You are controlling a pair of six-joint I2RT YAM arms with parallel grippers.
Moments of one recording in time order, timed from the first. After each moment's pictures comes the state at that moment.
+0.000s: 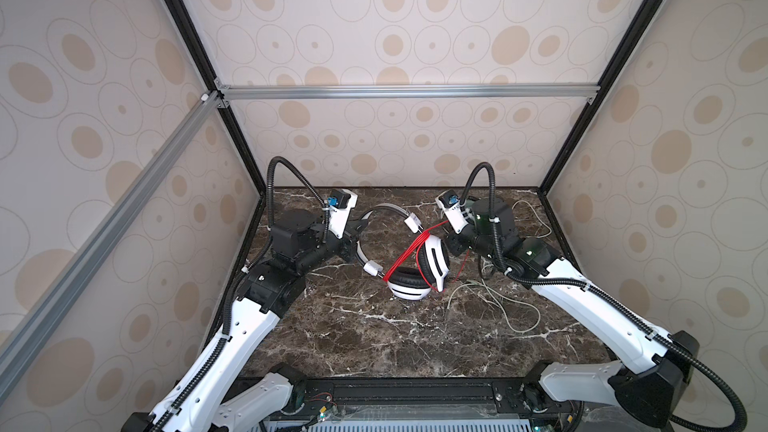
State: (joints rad) left arm -0.44 0.98 1.11 -0.36 0.26 0.01; right arm 0.64 1.27 1.23 -0.42 0.10 -0.18
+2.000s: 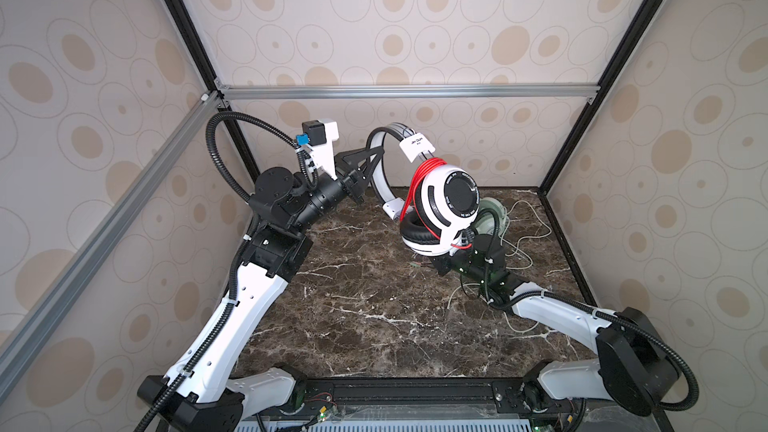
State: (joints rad) left arm -0.44 1.19 1.43 0.11 0.42 -0.41; right arm 0.57 1.34 0.68 0.43 -0.27 0.17
